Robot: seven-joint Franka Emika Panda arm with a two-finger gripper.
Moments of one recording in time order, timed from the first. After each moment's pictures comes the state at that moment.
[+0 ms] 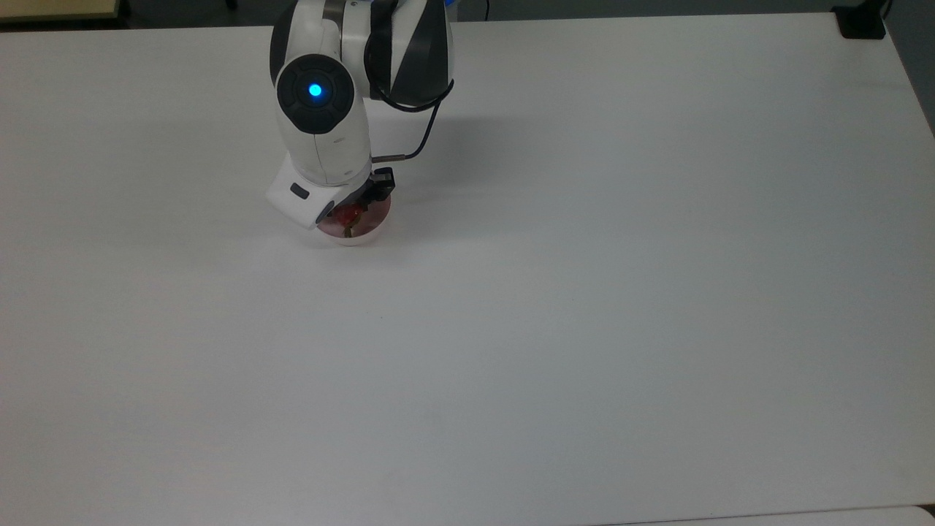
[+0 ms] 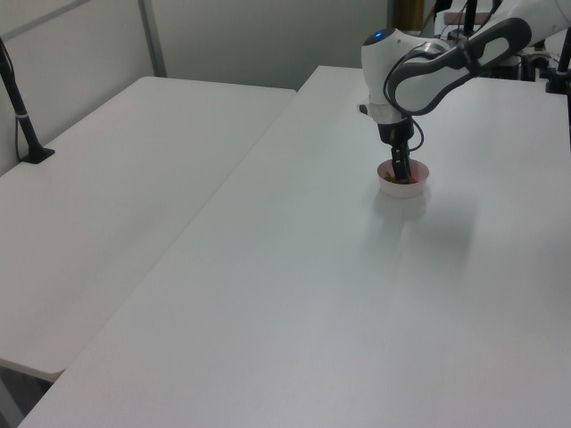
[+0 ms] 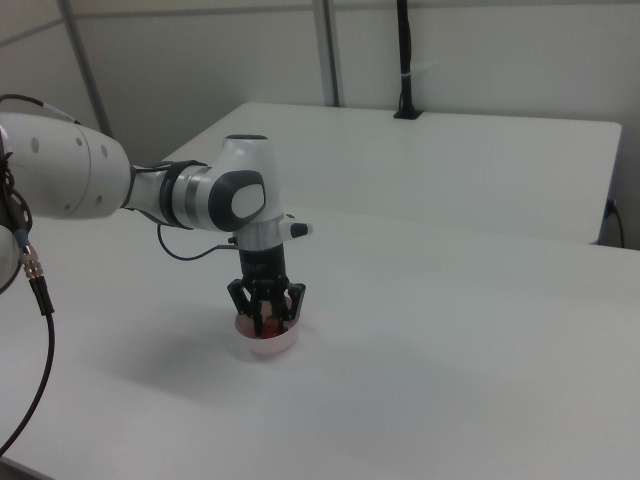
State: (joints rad) arm -0.03 0.42 -0.03 -1.78 -0.11 1.99 -0.23
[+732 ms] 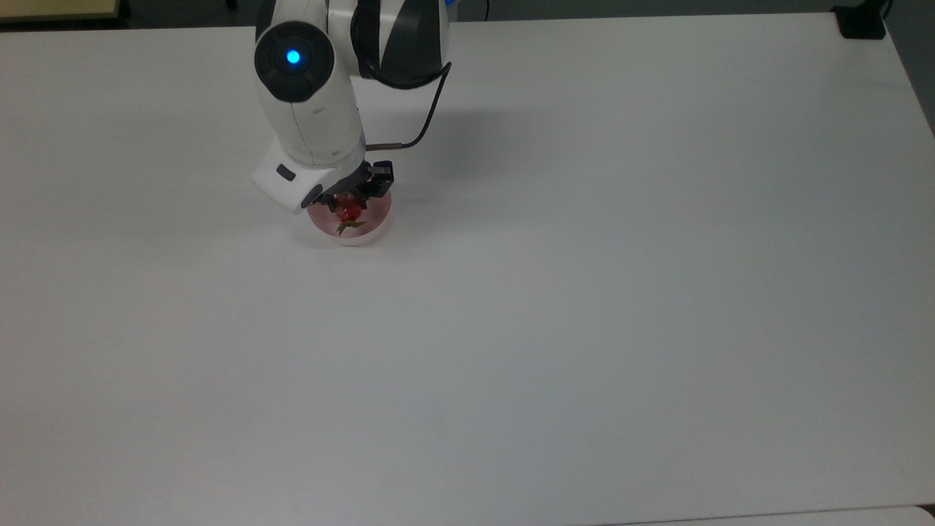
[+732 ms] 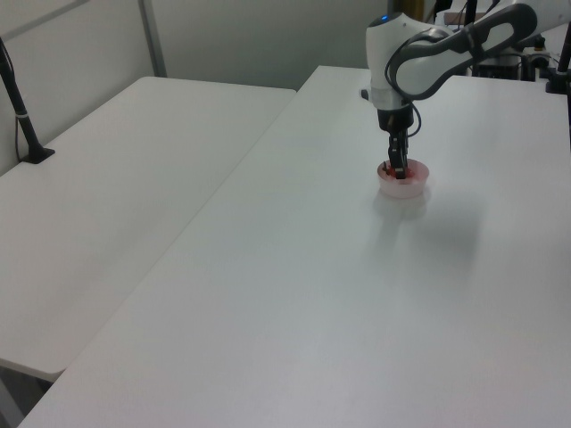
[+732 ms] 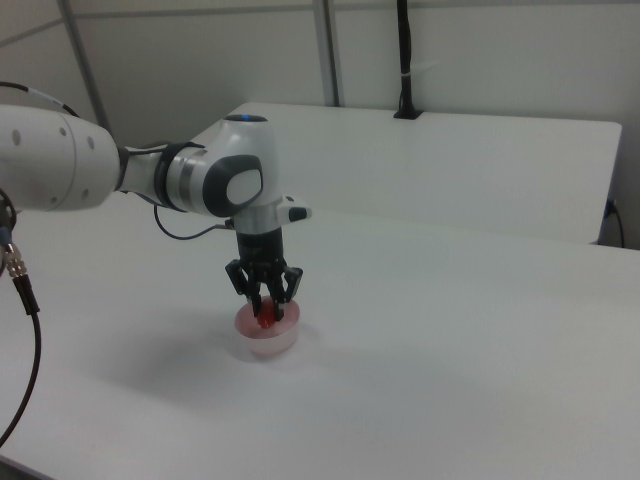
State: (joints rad) arm -0.04 0.36 -0.03 -1.77 -0.04 1.99 -0.20
